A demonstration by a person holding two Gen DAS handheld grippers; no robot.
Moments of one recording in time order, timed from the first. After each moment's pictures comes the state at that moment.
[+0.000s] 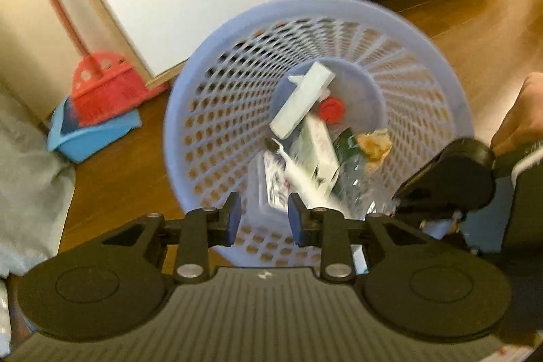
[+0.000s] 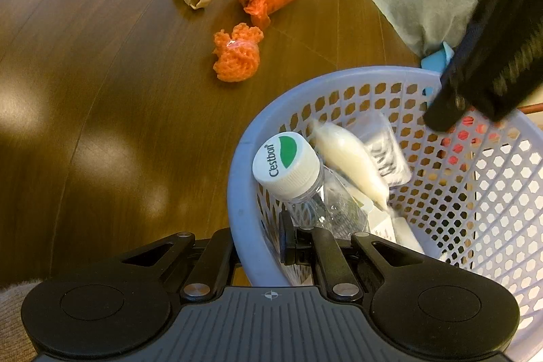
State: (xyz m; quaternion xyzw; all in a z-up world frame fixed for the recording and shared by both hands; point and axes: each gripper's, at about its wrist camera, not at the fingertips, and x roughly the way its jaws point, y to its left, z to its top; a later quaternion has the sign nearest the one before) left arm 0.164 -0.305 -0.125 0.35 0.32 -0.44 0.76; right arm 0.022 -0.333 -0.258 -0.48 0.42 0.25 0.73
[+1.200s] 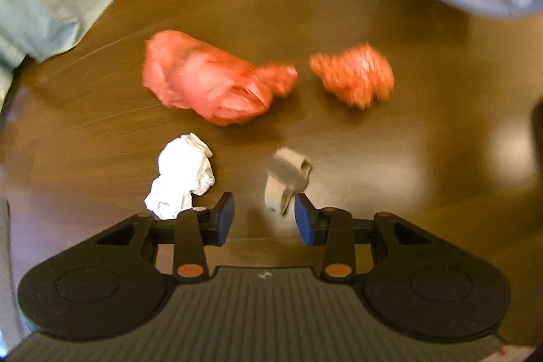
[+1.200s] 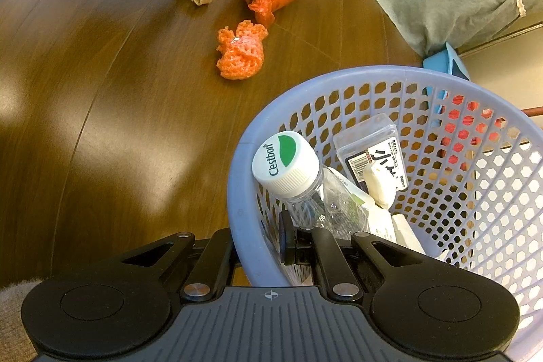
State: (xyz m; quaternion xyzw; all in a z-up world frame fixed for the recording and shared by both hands) left arm 0.159 -0.121 -0.270 0.32 0.49 -0.27 0.76; right arm 0.021 -0.332 -0.258 -0.49 0.42 0.25 0.72
